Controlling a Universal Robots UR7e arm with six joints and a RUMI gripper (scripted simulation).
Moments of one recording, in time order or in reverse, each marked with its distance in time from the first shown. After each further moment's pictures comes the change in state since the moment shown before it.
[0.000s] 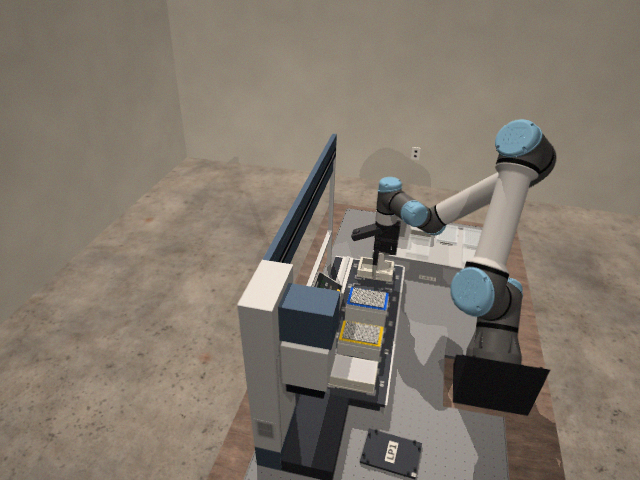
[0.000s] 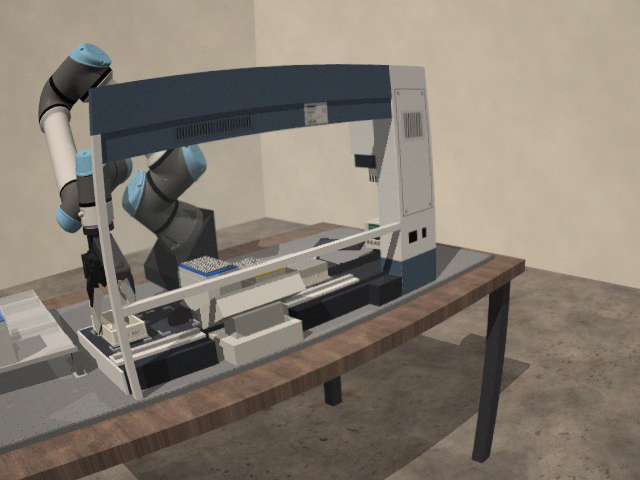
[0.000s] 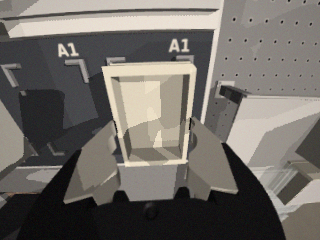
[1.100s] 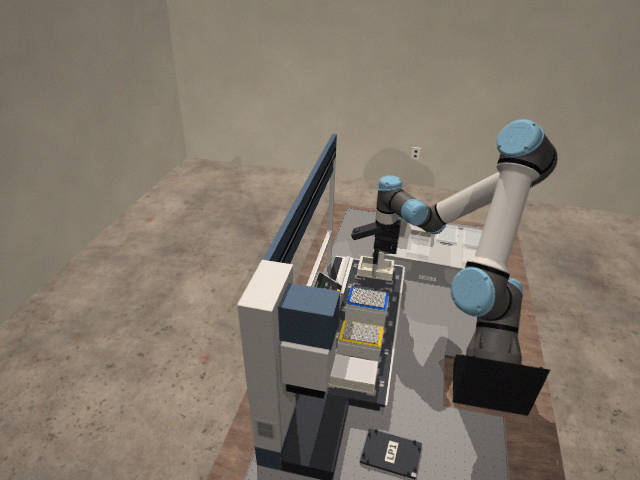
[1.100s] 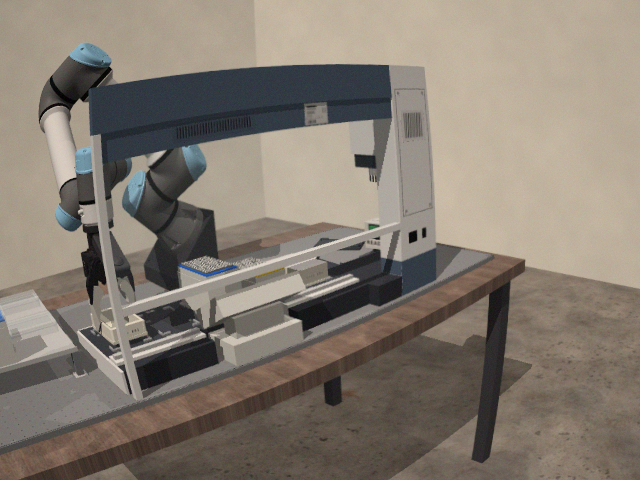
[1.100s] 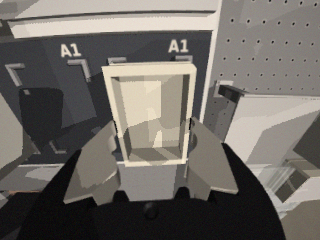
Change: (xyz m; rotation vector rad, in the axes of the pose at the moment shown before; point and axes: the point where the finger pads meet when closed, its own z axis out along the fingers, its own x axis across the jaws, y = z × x) arm 0.000 0.000 -0.005 0.000 0.000 0.000
